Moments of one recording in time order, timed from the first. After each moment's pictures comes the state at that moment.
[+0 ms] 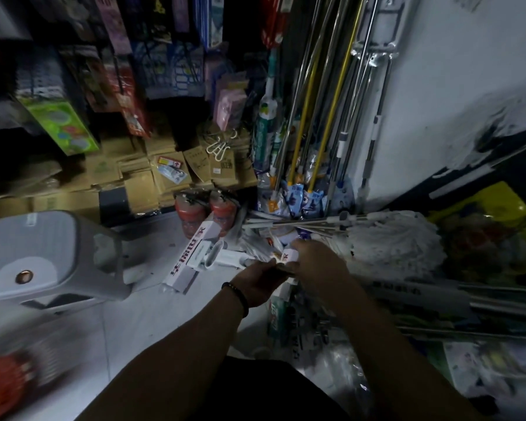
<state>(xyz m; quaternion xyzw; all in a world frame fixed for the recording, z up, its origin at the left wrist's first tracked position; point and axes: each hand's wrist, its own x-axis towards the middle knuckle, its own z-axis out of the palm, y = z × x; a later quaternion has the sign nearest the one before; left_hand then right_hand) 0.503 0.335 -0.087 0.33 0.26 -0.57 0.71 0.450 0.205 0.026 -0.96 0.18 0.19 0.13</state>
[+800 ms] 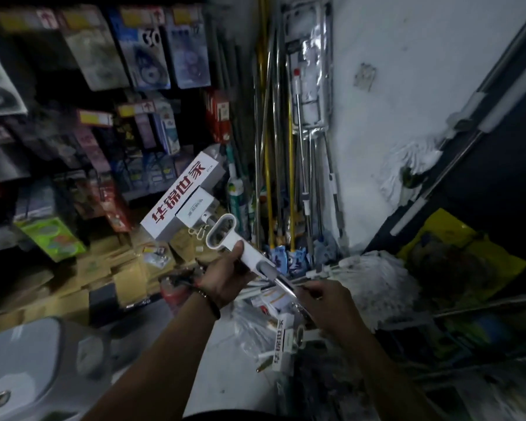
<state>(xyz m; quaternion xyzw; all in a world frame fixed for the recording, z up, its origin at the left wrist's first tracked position) 0.580 0.265 0.037 0.43 0.12 -0.42 0.79 0.379 0.117 0.076 -0.86 0.32 -0.04 0.40</state>
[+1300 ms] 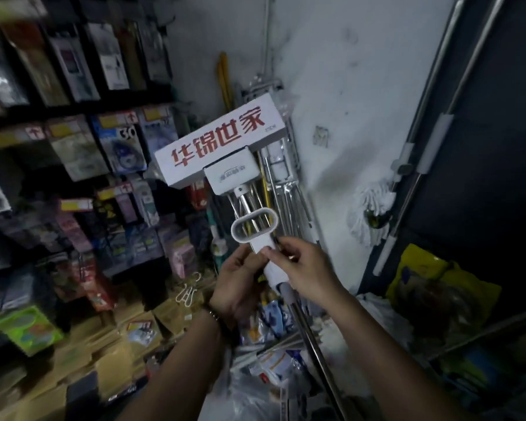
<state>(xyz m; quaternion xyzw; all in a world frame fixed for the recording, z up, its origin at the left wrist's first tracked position) 0.537 0.186 0.188 0.46 -0.17 -0.36 0.80 0.440 0.063 0.218 -0.82 0.18 -0.23 0.50</state>
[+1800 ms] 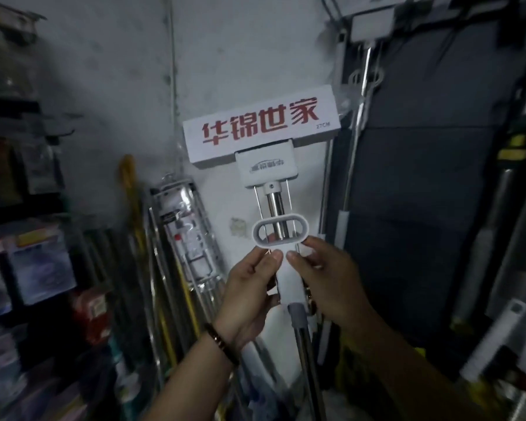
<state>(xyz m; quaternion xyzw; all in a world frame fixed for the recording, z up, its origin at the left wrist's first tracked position) 0.572 0.053 0.365 0.41 -0.41 -0.40 0.71 0.437 -0.022 0.380 -0.75 0.27 -0.49 0.35</state>
